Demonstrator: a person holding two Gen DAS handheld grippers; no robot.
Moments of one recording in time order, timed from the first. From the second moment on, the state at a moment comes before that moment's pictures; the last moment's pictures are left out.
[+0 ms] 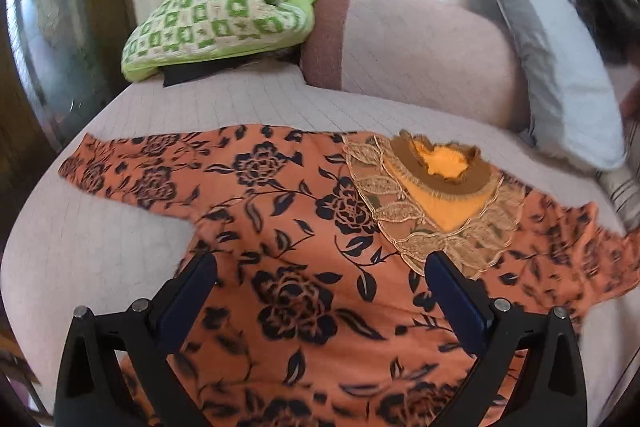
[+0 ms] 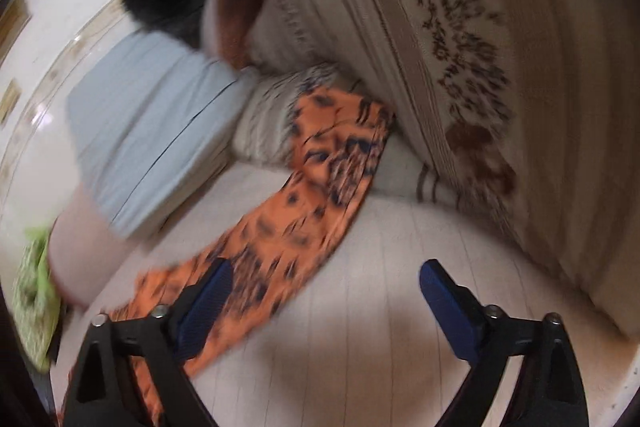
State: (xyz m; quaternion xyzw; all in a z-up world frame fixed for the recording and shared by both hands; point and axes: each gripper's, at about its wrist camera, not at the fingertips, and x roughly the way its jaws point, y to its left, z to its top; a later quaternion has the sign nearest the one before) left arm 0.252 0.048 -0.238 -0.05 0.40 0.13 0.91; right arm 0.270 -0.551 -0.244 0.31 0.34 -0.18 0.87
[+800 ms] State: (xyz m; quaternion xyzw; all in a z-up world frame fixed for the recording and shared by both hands) left arm 0.276 0.056 -0.269 -0.02 0.40 0.13 0.91; right arm 0.357 -0.613 -0.288 0.47 0.26 -0.12 0.83
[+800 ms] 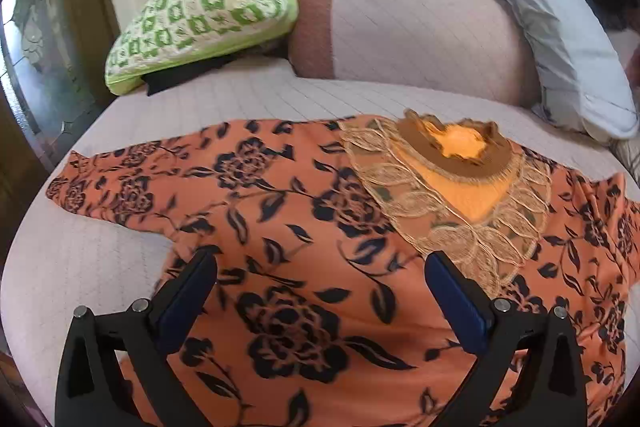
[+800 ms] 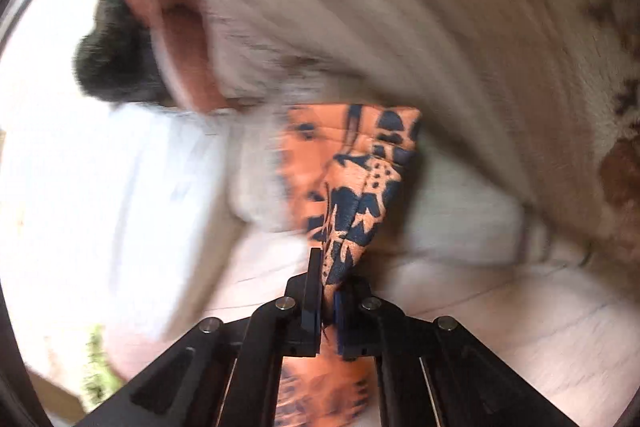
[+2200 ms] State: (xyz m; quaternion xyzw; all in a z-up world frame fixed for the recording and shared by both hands) left arm 0.233 0.294 -0.231 -0.16 0.36 0.33 0.86; right arm 0.272 0.063 -0.247 -0.44 0.26 0.26 0.82
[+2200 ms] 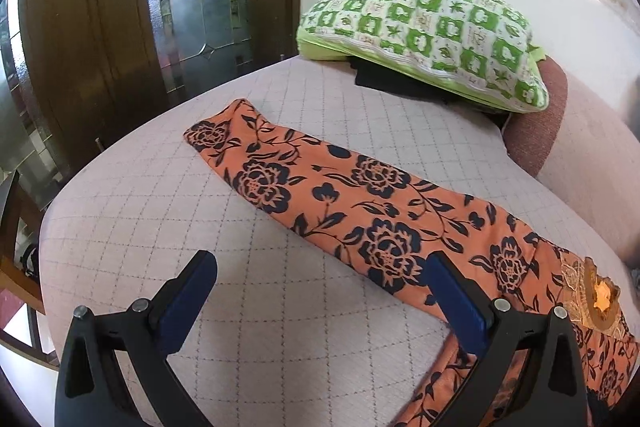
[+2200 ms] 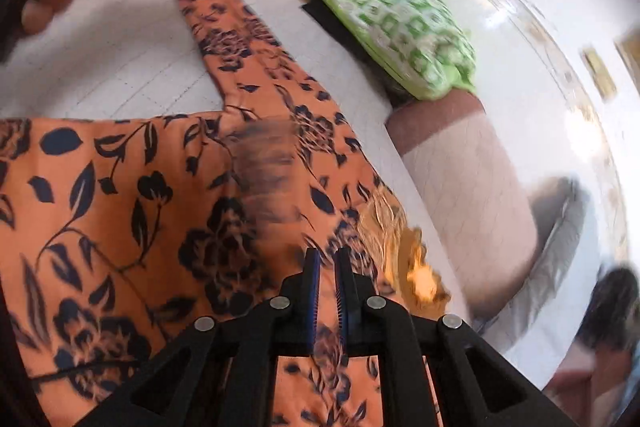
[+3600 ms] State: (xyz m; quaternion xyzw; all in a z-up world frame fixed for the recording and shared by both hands) left arm 0.291 0.155 -0.326 -0.10 0.46 0.17 0.86; right arm 0.373 -0.276 -0.321 0.28 0.52 0.09 0.80
